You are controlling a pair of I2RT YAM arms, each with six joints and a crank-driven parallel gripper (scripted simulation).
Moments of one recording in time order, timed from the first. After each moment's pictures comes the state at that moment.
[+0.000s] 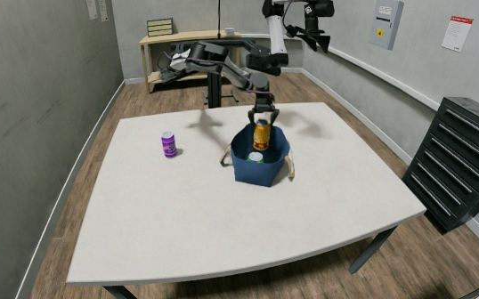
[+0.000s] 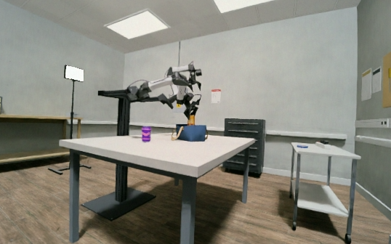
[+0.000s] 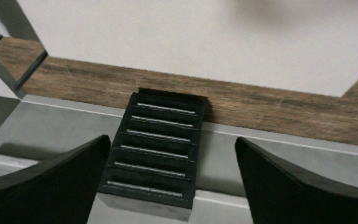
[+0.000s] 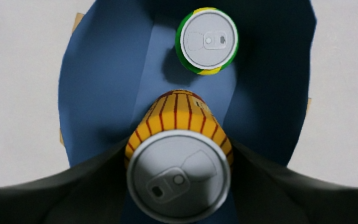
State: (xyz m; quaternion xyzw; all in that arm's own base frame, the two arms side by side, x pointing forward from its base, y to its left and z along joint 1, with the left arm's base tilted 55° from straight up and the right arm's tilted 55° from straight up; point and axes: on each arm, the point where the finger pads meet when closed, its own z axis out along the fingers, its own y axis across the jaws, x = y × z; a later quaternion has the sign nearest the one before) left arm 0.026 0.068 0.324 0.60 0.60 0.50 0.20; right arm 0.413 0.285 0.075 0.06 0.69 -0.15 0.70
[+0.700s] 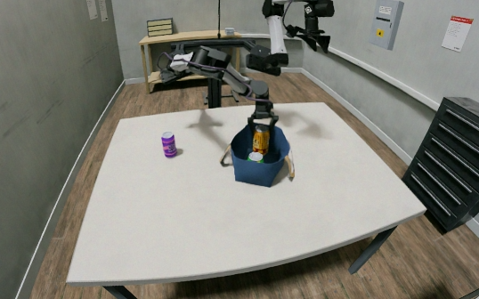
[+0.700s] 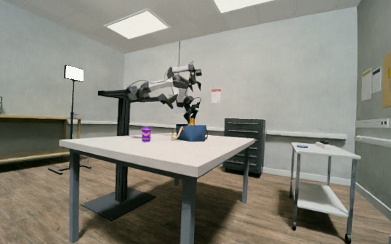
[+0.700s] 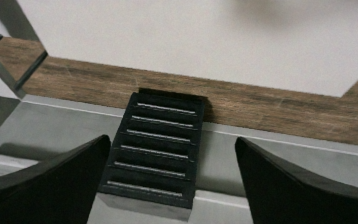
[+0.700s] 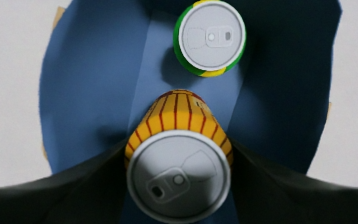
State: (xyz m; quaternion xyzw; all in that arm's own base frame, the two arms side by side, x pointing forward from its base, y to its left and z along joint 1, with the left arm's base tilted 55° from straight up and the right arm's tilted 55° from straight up) left arm 0.026 0.068 0.324 0.60 0.60 0.50 0.20; right arm 0.435 0.275 0.060 0.06 0.69 -0.15 0.70
